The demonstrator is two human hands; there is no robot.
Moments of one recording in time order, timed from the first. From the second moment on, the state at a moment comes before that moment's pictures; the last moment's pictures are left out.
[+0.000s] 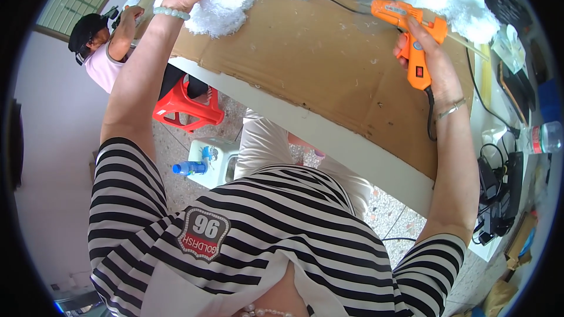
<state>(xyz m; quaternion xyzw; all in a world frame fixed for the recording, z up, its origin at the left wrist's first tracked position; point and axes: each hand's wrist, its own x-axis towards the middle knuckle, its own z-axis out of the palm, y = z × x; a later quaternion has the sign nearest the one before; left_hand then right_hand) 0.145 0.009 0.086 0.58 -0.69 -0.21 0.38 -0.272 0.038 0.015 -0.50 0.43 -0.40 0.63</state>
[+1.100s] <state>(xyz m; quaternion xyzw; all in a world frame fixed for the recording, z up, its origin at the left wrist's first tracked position) 0.192 0.047 0.050 0.64 -0.73 0.03 0.23 -0.284 0.030 0.003 -0.54 0.41 -0.41 0.61</state>
